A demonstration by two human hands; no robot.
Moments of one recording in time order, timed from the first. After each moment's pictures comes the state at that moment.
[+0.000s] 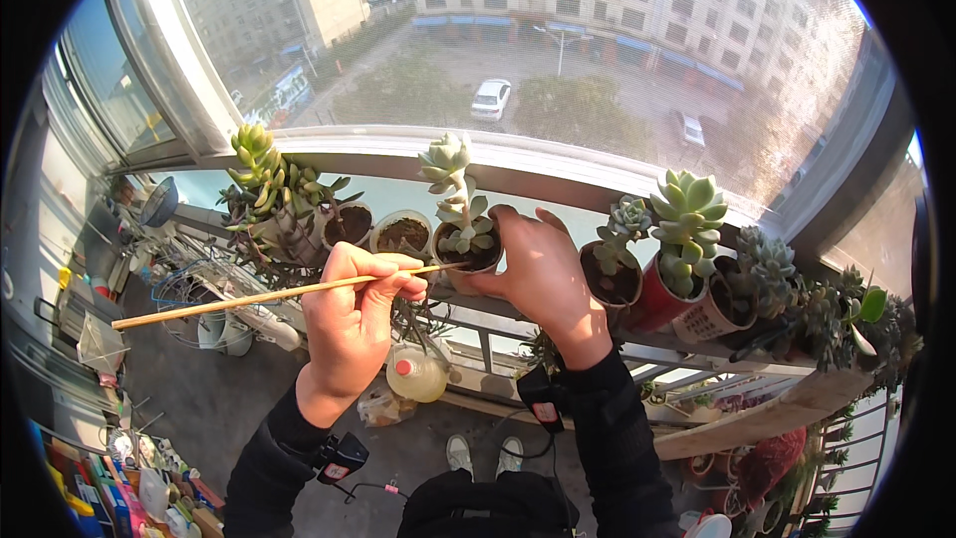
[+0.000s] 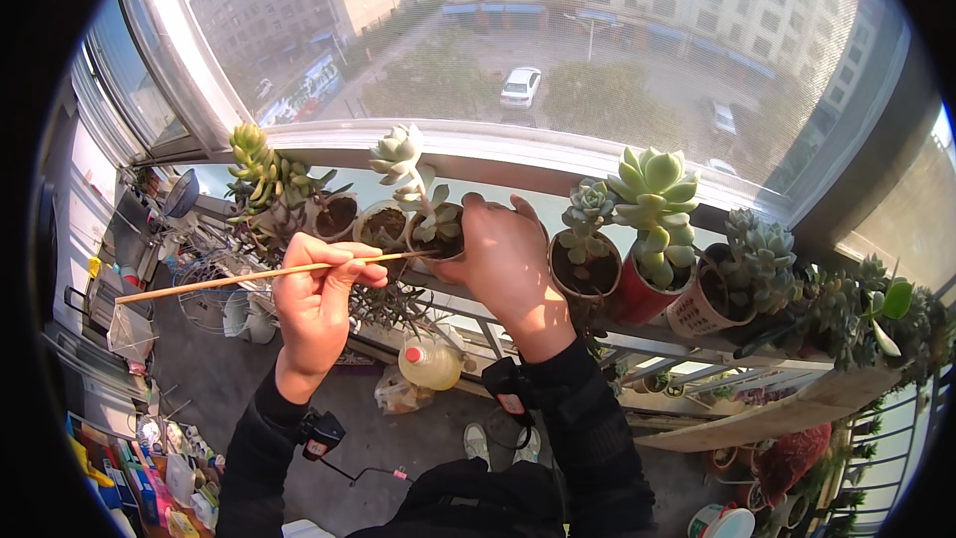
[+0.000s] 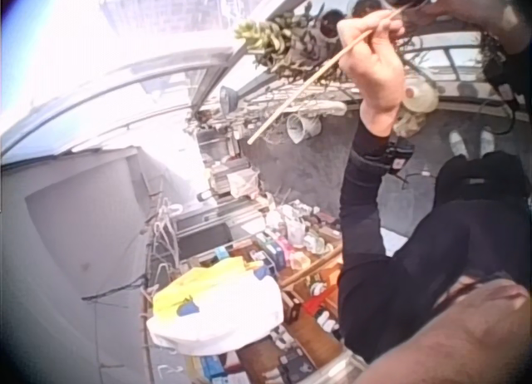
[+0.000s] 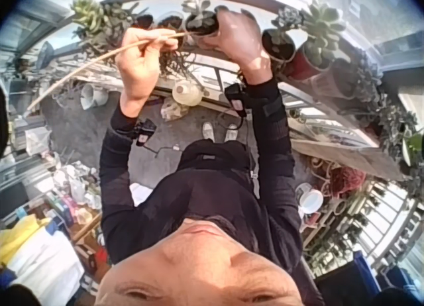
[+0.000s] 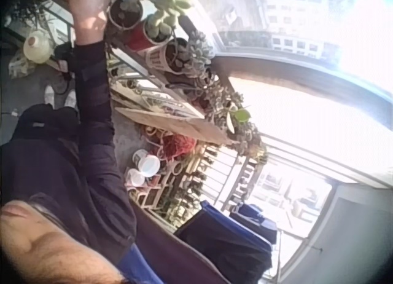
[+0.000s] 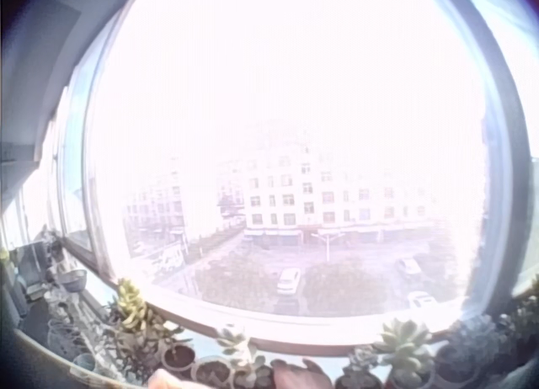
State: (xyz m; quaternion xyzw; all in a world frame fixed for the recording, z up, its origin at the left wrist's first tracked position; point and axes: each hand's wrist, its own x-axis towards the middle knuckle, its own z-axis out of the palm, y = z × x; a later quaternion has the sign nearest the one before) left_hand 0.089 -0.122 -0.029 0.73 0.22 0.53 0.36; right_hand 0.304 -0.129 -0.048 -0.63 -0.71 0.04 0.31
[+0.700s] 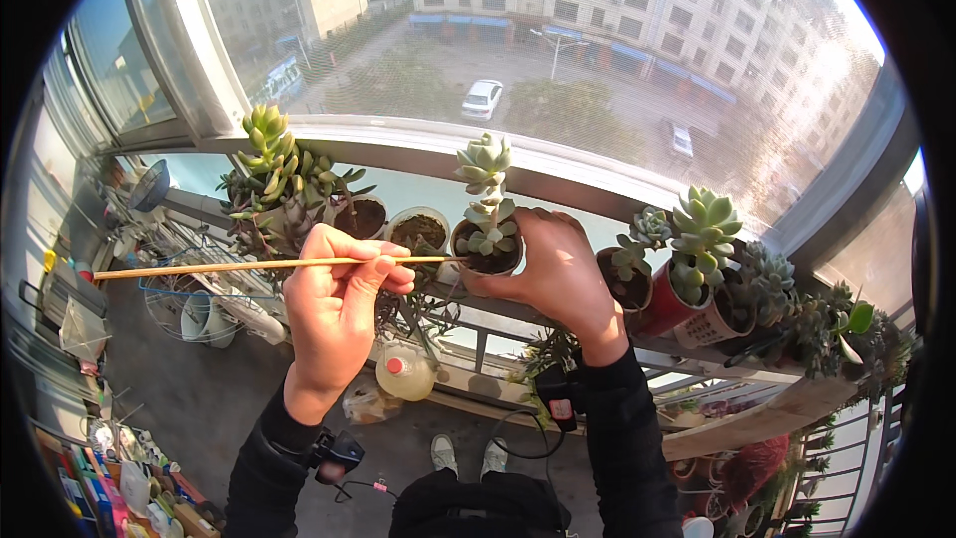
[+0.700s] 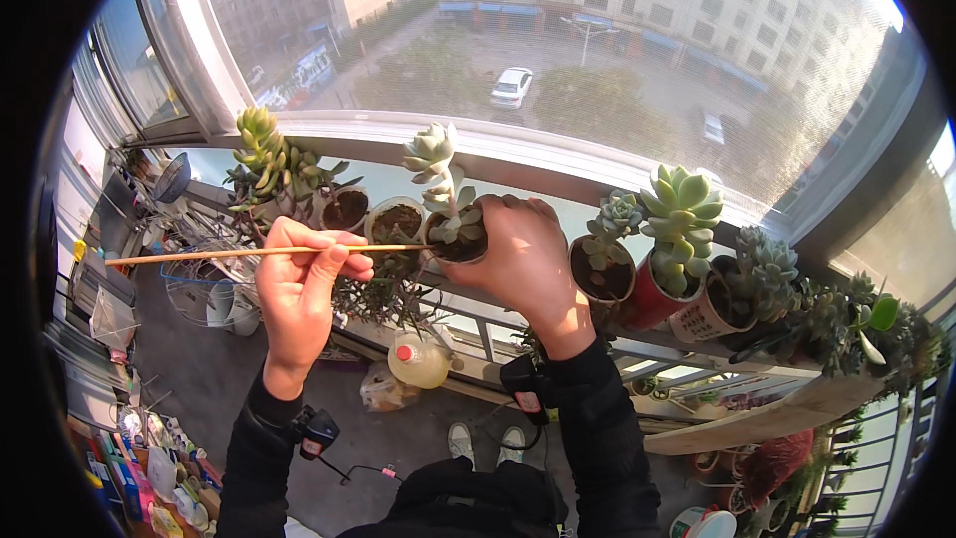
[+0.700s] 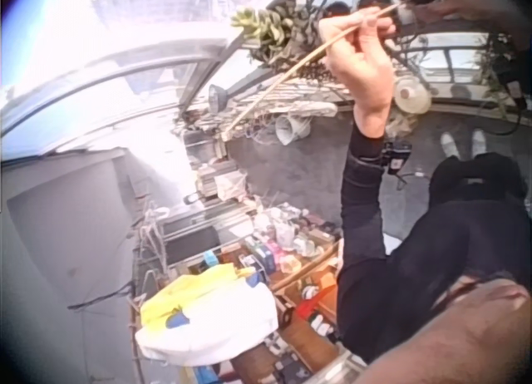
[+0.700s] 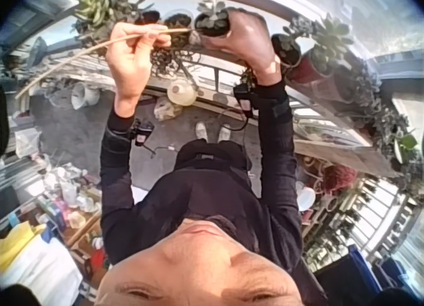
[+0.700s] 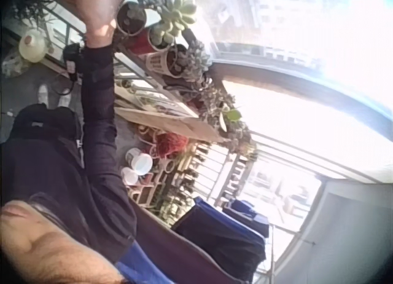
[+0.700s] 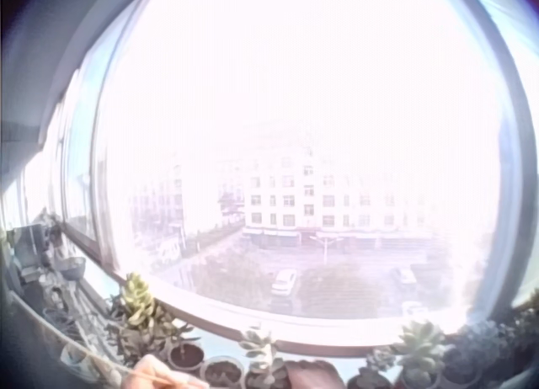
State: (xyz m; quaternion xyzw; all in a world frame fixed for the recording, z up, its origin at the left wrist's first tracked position) left_hand 0.065 -0.113 -0.021 0.67 0.24 0.57 0.42; right_hand 0.301 -0.128 -0.035 -0.59 -0.73 0.04 0.35
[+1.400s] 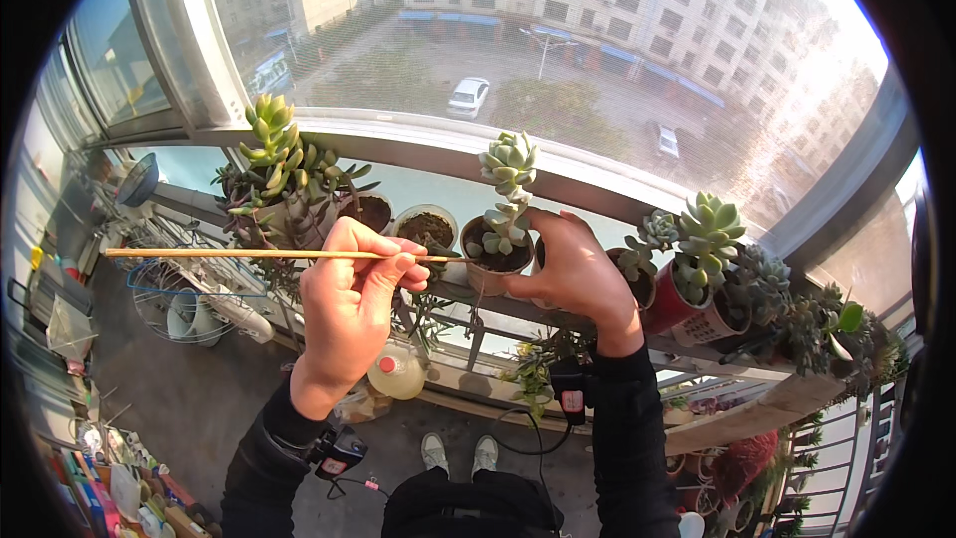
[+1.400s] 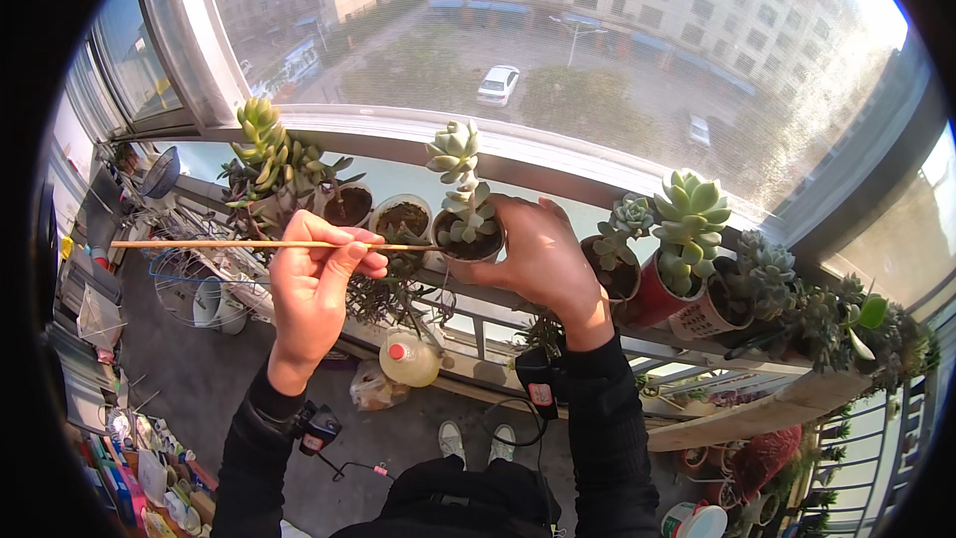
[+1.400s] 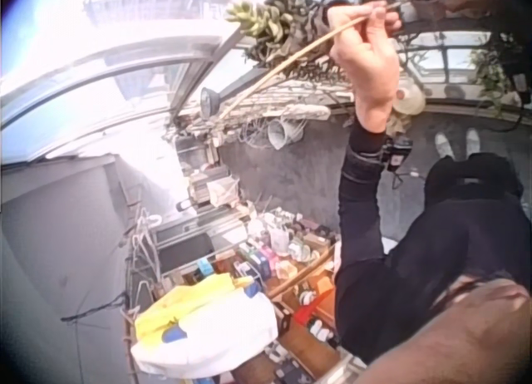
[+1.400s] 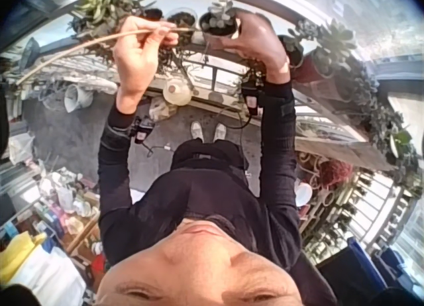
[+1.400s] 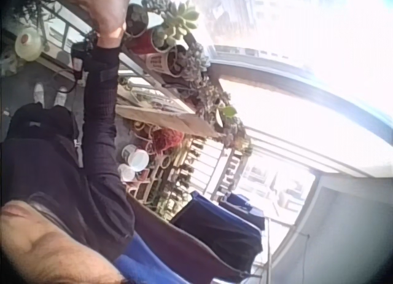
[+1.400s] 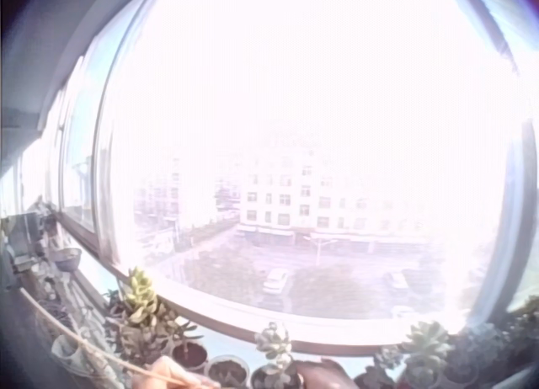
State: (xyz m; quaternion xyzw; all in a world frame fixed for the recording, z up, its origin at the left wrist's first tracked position) left_hand 0.061 -0.102 -0.029 0.70 0.24 0.53 0.43; right_hand 0.306 -0.131 -0.021 -0.58 -0.73 0.15 0.33
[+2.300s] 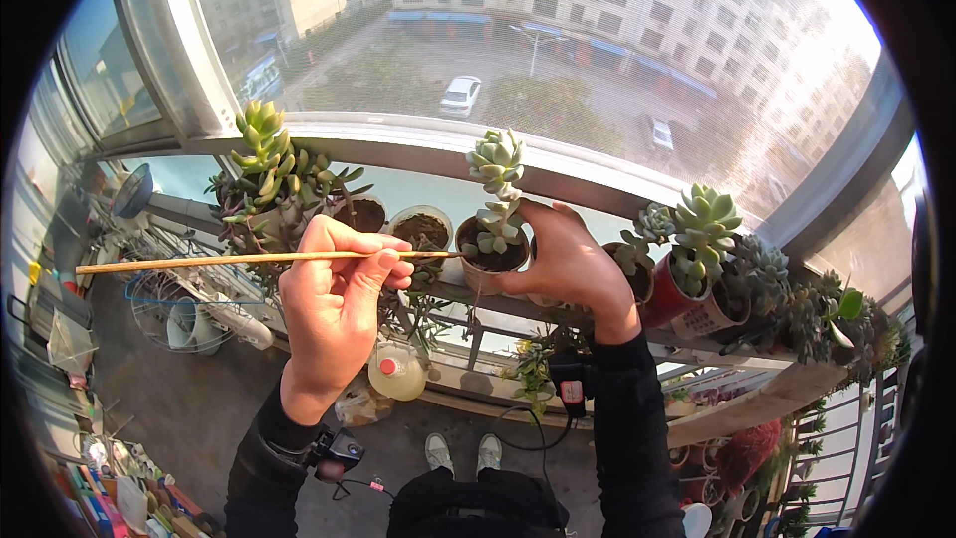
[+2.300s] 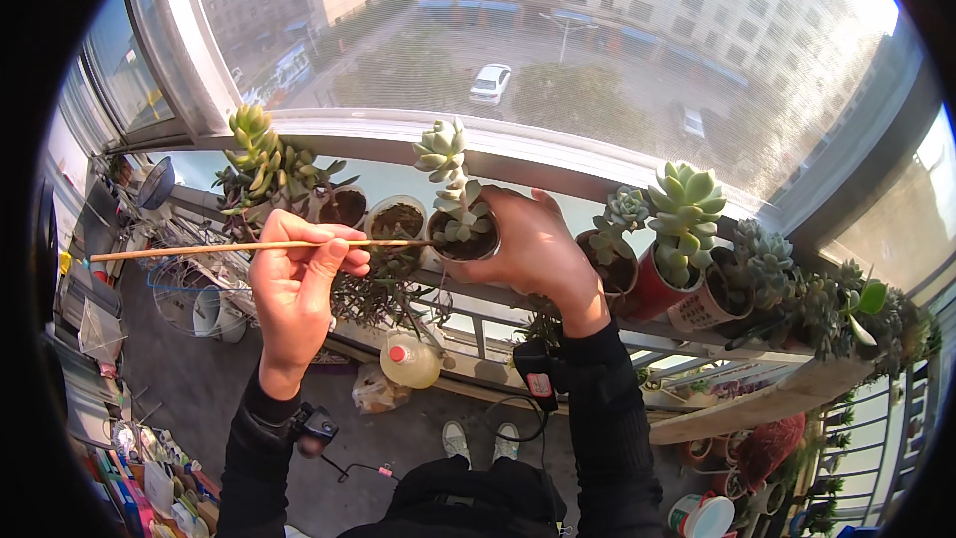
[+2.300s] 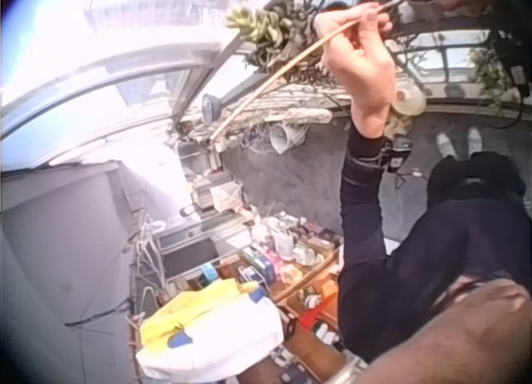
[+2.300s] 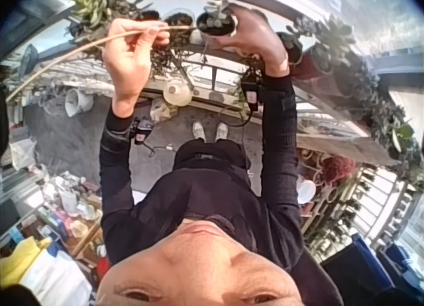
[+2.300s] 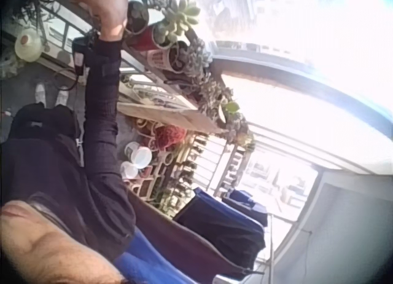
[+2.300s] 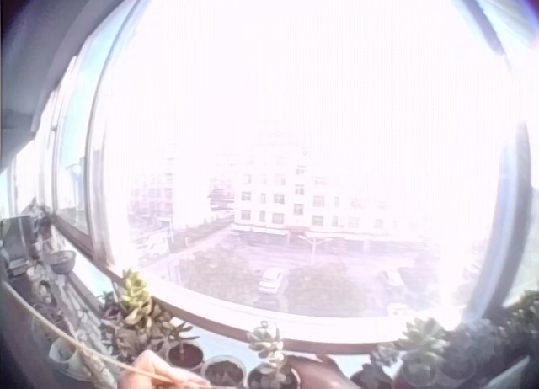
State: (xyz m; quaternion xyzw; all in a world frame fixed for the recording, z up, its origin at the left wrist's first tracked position) left_hand 0.058 -0.103 -0.018 0.68 0.23 0.56 0.41; right_hand 0.310 -0.120 -0.033 -0.56 -0.73 0.17 0.35
